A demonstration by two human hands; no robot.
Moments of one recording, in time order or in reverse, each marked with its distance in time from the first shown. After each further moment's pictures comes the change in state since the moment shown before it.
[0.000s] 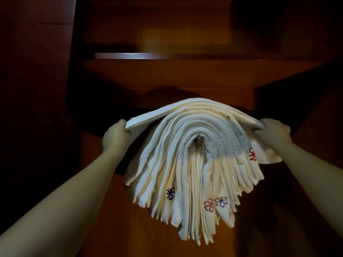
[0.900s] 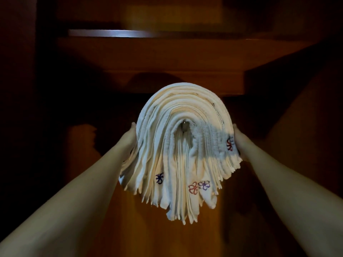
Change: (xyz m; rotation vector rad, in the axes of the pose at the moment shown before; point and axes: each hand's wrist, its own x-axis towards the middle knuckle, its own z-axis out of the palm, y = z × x) left_hand -0.052 0.050 0.056 -0.946 -0.582 -0.660; right_hand -0.051 0.002 0.068 1.013 -0.596 0.553
